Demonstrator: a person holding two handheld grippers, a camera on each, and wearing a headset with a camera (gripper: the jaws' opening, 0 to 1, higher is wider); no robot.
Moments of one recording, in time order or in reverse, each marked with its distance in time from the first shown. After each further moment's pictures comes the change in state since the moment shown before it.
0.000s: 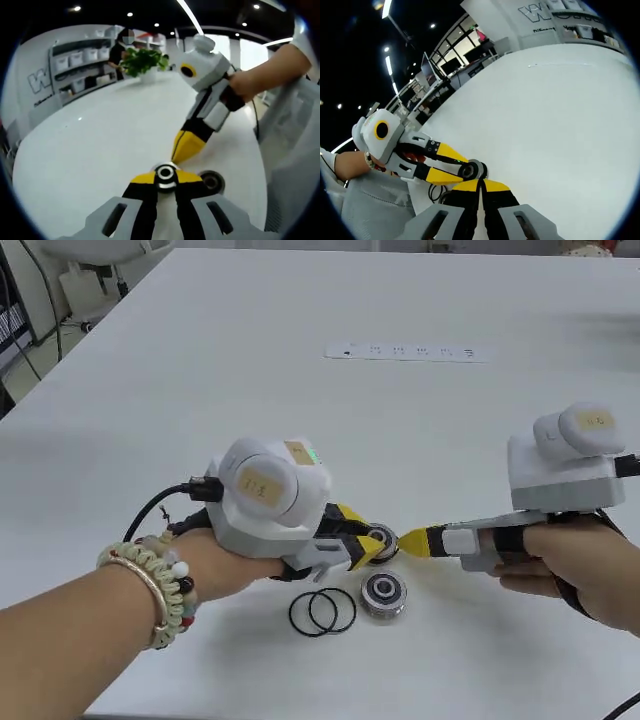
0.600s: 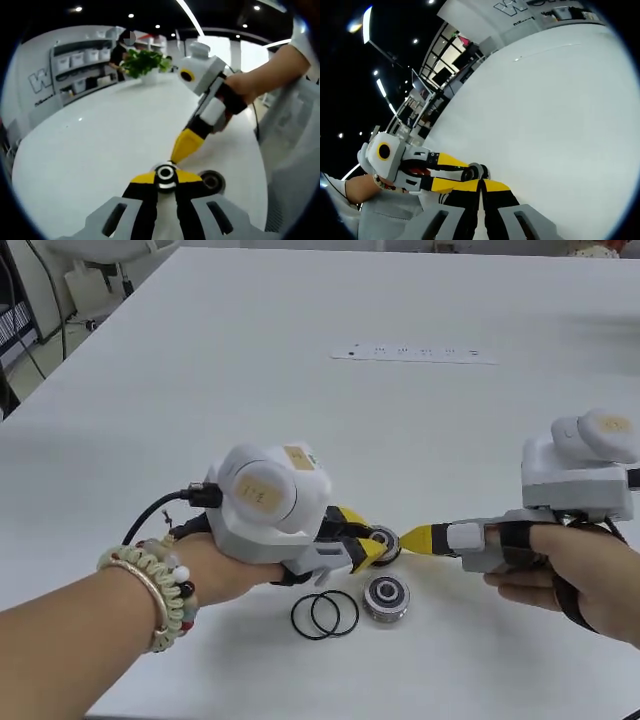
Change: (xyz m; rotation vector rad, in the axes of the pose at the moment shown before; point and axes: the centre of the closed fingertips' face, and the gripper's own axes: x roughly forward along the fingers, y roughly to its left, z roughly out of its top) left arm -0.001 0.001 -0.001 -0.009 -0.016 0.004; right arm -0.001 0.005 0.003 0.186 -0.034 0.030
